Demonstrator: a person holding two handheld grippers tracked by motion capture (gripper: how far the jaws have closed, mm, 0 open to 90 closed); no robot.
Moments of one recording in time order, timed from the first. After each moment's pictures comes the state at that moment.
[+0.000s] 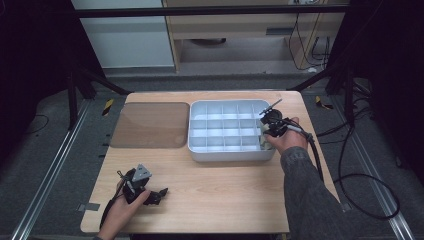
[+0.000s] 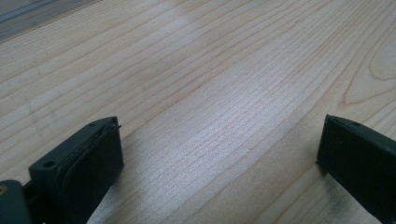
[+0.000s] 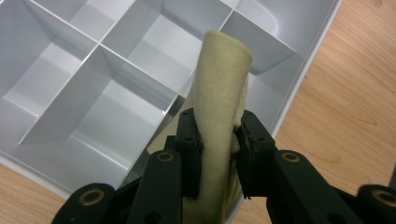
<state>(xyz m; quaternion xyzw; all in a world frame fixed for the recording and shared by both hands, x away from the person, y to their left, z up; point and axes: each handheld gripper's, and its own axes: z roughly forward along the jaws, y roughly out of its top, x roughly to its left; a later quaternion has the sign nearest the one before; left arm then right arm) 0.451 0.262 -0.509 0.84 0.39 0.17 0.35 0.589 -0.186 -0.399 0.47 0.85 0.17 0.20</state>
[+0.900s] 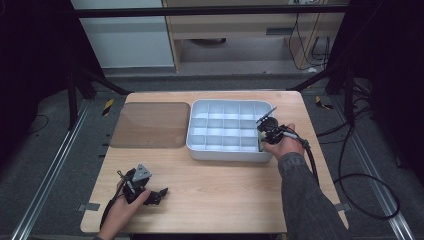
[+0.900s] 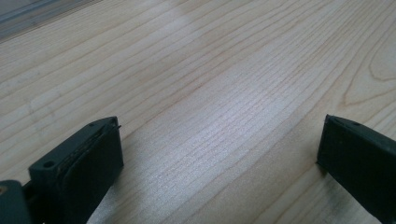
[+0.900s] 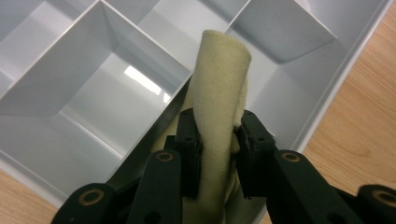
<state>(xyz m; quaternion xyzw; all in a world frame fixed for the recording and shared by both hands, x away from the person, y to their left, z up) 0.451 0.262 -0.509 0.84 0.39 0.17 0.35 0.583 -0.179 -0.423 0.45 0.86 0.14 0.19</state>
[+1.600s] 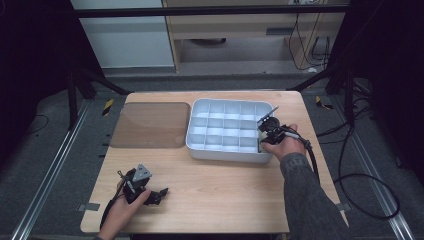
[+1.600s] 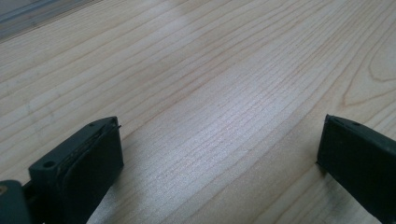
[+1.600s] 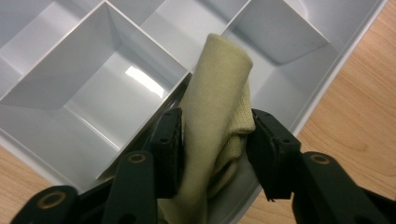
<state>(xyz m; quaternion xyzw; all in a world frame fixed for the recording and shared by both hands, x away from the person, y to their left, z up) 0.451 0.261 -0.509 0.84 0.39 0.17 0.35 0.578 -0.181 -0.416 0.46 0.86 0.15 0.18</state>
